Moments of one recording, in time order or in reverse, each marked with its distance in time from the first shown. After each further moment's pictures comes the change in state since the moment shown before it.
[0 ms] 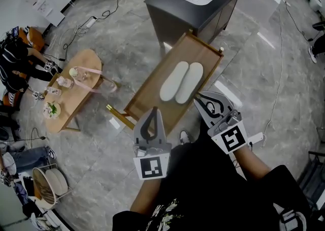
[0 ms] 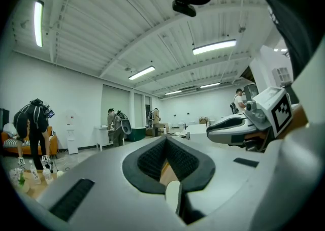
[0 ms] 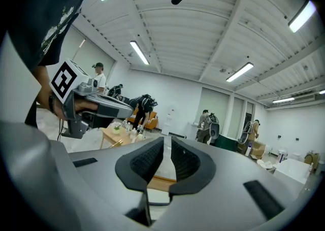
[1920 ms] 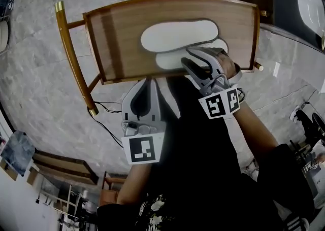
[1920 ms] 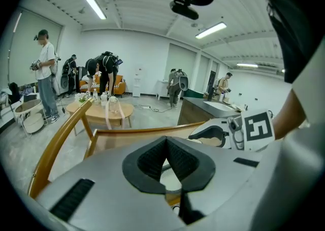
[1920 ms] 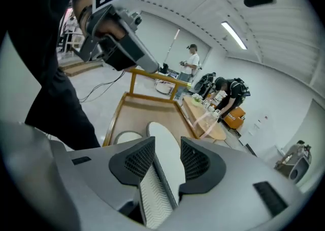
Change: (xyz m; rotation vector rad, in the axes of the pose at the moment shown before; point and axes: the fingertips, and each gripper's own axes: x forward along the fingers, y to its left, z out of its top) left arm 0.074 -0.046 -0.204 -0.457 0.434 0.694; right arm 0.118 0.013 -0.262 -0.586 0.063 1.022
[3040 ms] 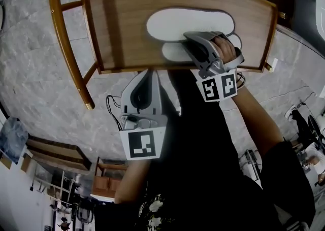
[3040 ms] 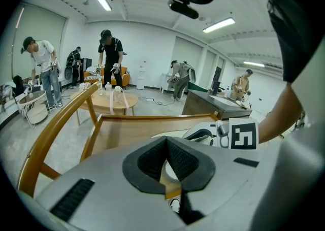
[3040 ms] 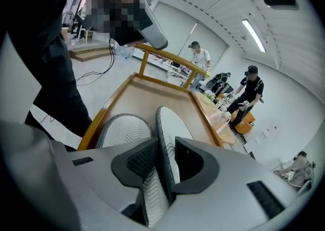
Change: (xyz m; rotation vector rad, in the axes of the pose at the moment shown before) left arm 0.010 0.019 -0.036 -0.054 0.077 0.020; right arm 0.060 0.025 -0.032 -0.151 0.067 0.084
